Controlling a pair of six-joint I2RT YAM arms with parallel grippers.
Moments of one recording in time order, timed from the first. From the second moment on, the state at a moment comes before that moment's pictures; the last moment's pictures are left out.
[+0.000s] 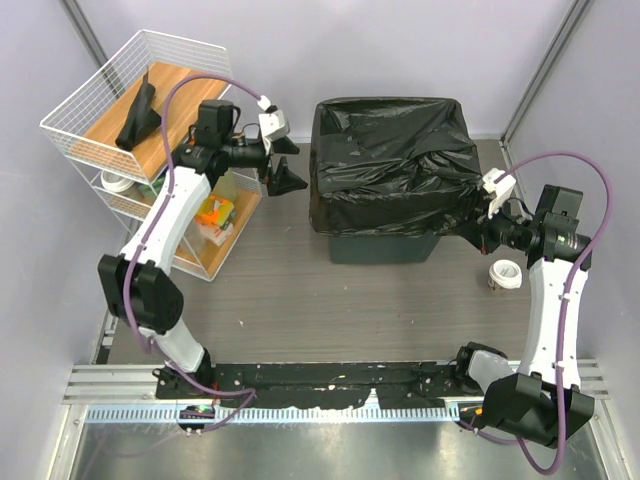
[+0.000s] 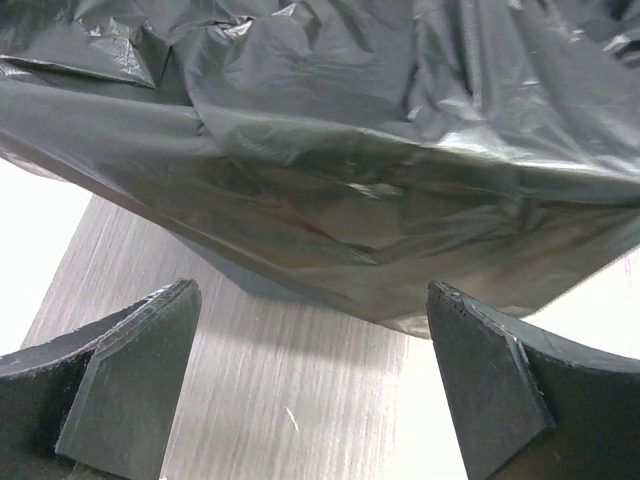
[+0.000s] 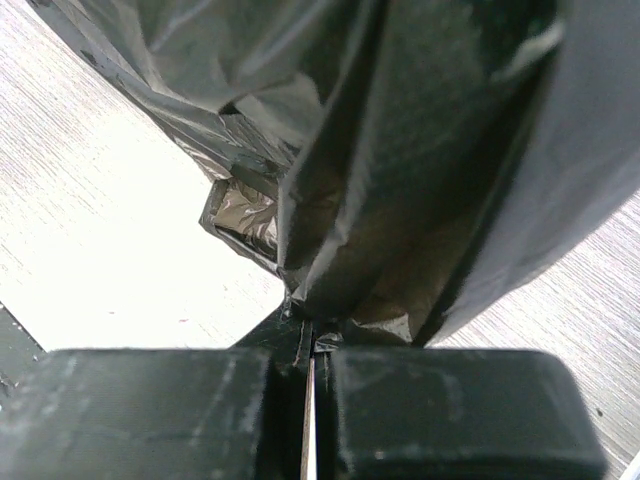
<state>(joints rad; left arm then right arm) -0.26 1.65 1.67 -0.54 1.01 0.53 -0.36 1.02 1.11 -0.91 -0.91 -0.72</state>
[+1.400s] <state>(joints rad) -0.32 1.84 1.64 -0.50 1.21 0.52 -0.37 1.02 1.11 -0.94 -0.89 -0.71</state>
